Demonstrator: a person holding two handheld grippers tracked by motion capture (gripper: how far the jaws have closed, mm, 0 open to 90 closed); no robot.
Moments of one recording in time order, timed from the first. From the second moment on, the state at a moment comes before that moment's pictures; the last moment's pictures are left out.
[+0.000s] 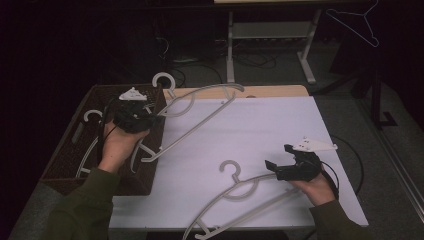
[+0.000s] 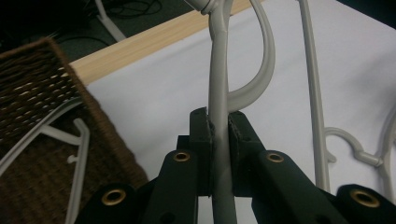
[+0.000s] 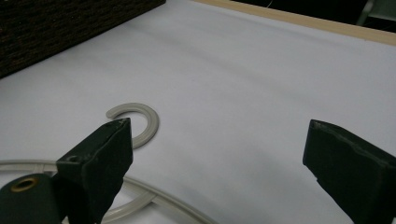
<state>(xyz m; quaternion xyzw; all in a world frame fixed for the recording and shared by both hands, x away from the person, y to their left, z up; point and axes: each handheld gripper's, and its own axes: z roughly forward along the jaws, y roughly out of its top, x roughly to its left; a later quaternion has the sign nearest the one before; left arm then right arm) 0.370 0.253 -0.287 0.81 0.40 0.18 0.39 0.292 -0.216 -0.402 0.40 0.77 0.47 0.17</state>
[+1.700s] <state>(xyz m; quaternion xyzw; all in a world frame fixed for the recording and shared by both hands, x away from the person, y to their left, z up) 0.356 0.437 -0.278 0.76 0.51 0.25 0.33 0.293 -0.215 -0.402 0.41 0.76 0.46 0.19</state>
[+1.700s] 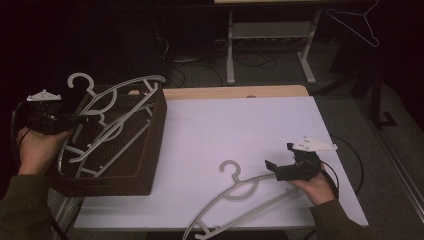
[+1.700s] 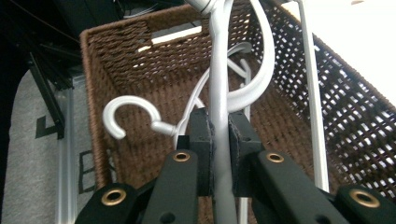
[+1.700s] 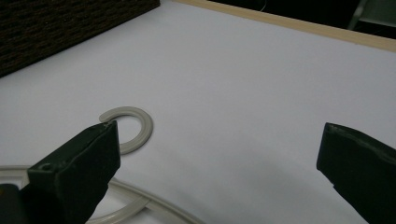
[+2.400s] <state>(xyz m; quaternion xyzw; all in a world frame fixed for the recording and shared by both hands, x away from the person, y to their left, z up) 0.367 0.443 -0.300 0.78 0.51 0.25 0.27 0.294 -0.215 -0.403 0.41 0.76 0.46 0.19</state>
